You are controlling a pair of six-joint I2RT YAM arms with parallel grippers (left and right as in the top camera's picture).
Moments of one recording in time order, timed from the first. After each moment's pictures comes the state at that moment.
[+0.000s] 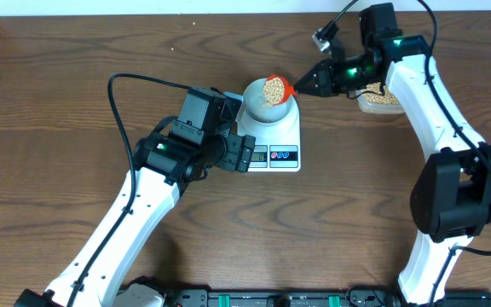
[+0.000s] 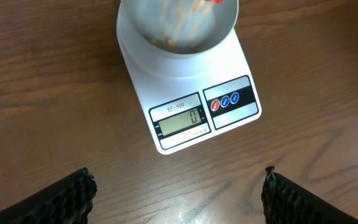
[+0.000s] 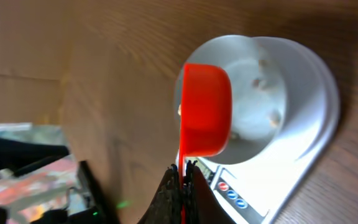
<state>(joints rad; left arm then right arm) -0.43 1.36 1.14 -0.78 0.14 -0.11 0.17 2.04 1.77 -0.91 -0.87 0.02</state>
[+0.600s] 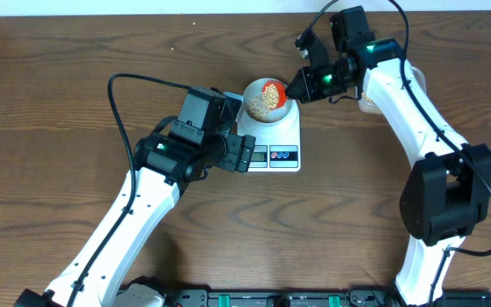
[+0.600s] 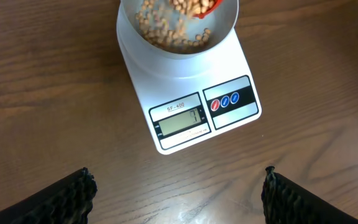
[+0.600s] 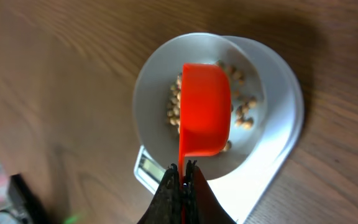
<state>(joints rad) -0.43 1.36 1.14 -0.78 0.14 -0.11 0.28 2.04 1.77 -0.87 -0.59 0.03</state>
